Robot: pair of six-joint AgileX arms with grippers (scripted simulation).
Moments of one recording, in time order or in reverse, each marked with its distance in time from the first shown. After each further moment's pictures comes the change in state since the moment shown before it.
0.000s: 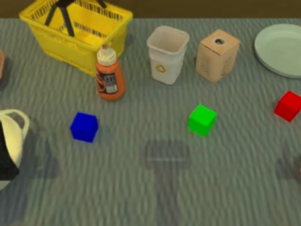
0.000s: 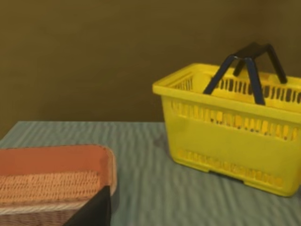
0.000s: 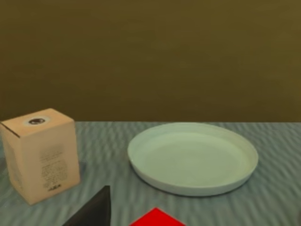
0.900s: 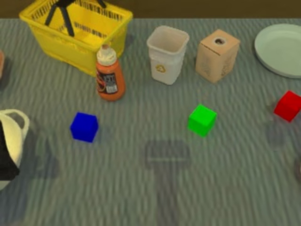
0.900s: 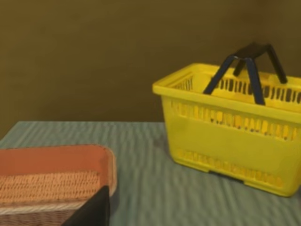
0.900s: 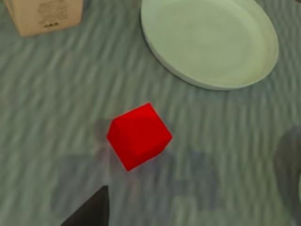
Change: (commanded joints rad) left arm 0.000 0.000 0.000 0.000 0.000 0.000; right arm 0.026 0.910 0.781 -0.514 -0.001 -0.320
